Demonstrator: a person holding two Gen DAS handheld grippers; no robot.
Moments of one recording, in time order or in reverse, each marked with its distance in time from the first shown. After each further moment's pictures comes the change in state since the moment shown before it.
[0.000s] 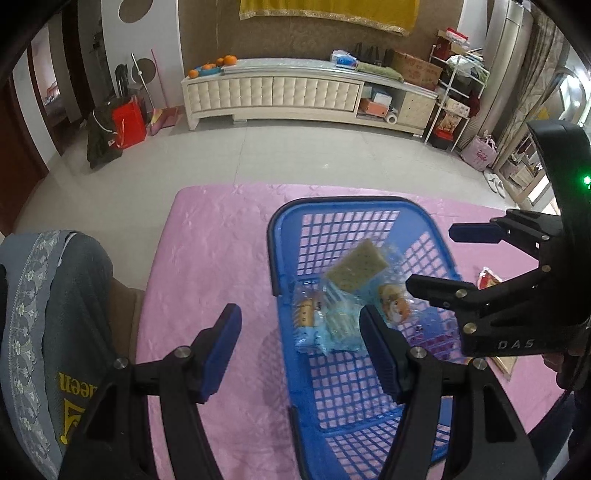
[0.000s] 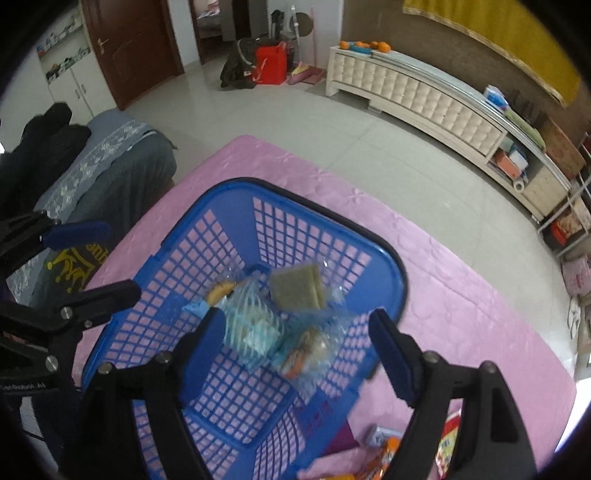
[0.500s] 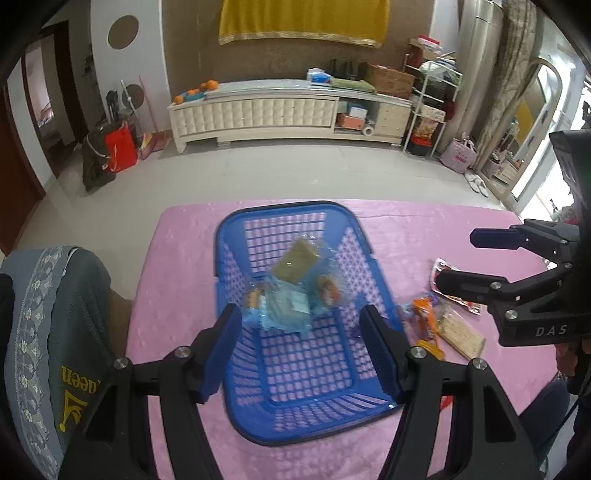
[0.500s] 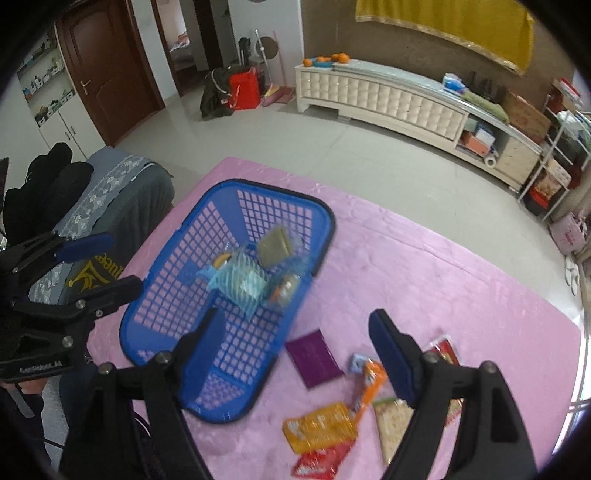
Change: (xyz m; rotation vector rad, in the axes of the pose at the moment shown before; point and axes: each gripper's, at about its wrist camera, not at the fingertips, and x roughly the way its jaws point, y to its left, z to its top) left arm -0.064 -0.066 -0.025 0.057 -0.070 -0.020; right arm -0.092 -0.023 -0.065 0.118 -0.082 -0.022
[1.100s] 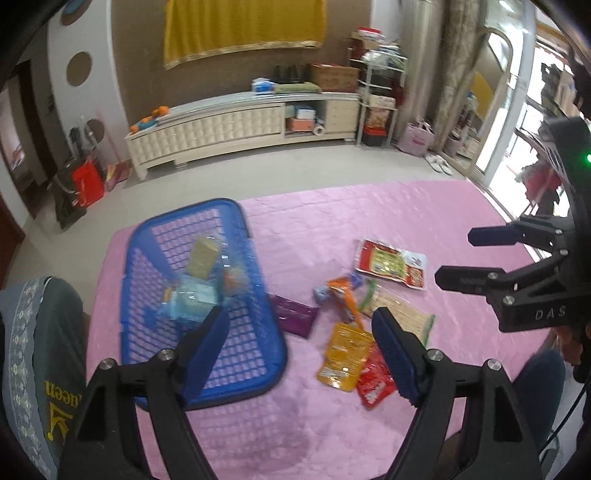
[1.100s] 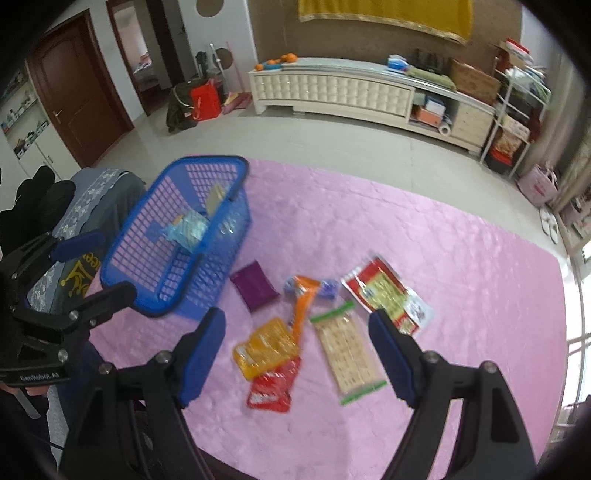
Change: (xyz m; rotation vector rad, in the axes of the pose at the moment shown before) left arm -0.009 -0.117 -0.030 0.157 -0.035 -0.078; right arm -0.054 -0.073 -0.103 0.143 -0.005 -0.064
